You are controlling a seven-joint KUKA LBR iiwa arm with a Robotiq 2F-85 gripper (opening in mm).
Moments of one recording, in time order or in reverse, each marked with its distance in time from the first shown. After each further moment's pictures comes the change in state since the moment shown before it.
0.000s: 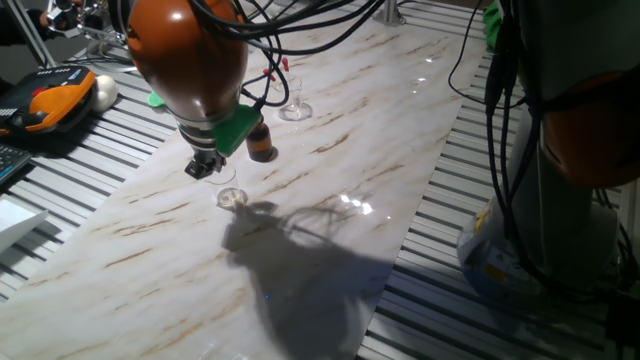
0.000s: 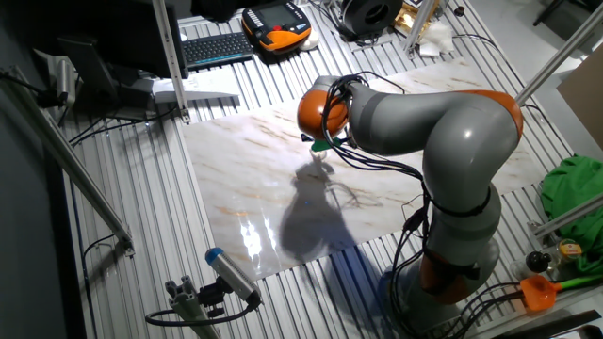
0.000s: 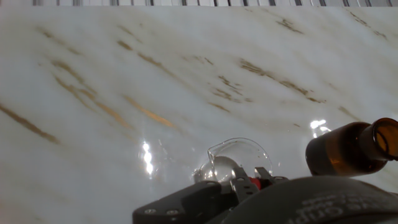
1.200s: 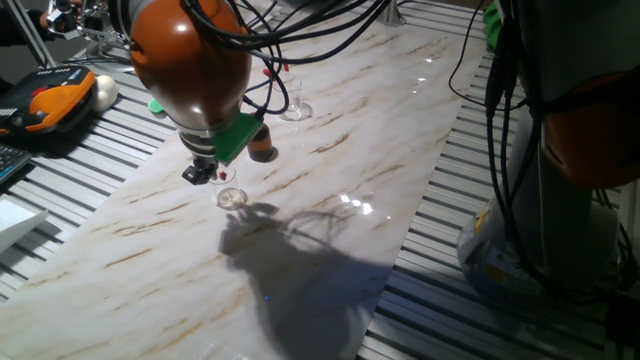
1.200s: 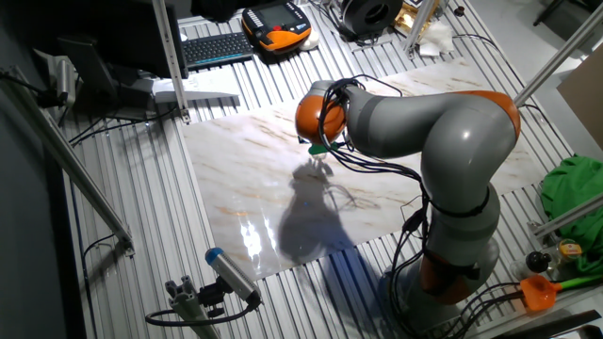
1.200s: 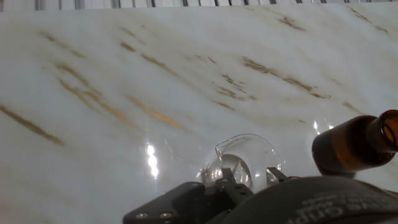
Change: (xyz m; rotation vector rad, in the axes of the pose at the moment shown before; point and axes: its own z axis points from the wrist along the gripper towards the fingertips) arm 0.005 0.009 -0.004 0.006 -0.003 0.027
